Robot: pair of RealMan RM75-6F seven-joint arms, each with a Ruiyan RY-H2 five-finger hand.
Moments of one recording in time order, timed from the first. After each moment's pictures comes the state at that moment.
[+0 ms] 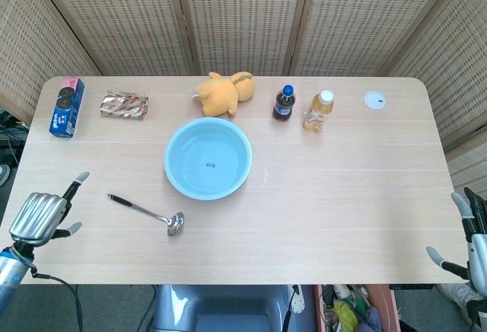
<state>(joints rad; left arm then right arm) -0.27 -1.09 -0.04 -1.59 1.54 1.18 0.13 -0.04 -1.01 0.07 -1.75 -1.53 1.61 0.06</state>
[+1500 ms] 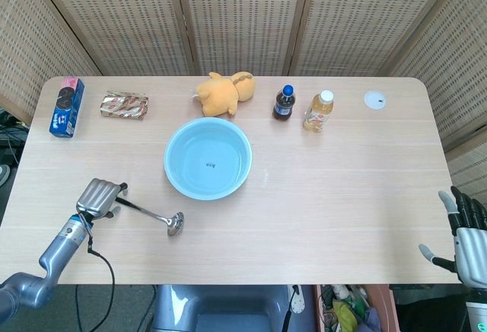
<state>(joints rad) -0.51 -1.54 -0.02 -1.02 1.42 0.89 0.11 0.00 -1.05 0.07 -1.74 -1.47 1.53 -0.04</state>
